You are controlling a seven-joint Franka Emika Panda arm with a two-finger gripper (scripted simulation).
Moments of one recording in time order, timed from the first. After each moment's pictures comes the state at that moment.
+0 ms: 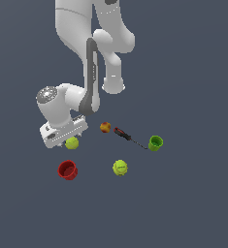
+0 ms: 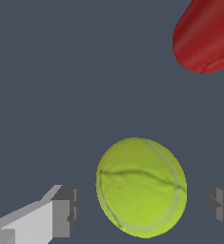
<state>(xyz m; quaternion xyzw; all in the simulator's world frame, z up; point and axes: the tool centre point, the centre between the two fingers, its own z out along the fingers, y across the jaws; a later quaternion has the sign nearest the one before) -0.027 -0.215 0.063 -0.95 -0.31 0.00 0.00</state>
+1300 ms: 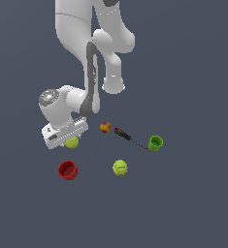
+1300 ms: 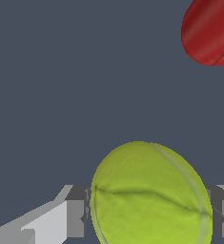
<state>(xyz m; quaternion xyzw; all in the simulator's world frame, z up) -0.030 -0.215 0.051 -0.95 -0.31 0.00 0.00</state>
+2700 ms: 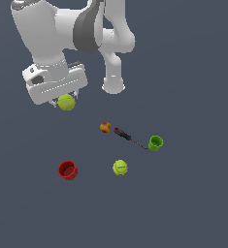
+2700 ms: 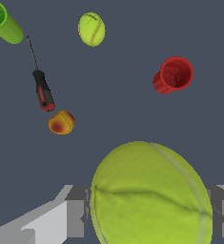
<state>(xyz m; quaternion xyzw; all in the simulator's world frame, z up) -0.080 -0.189 0.274 -0.95 -0.31 0.00 0.00</state>
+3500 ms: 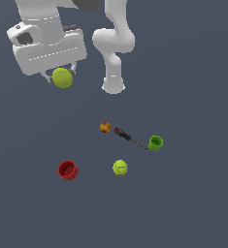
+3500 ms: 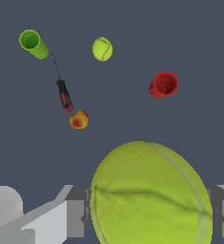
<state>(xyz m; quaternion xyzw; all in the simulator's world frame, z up) -0.098 -0.179 0.371 -0.95 -0.31 0.00 0.00</state>
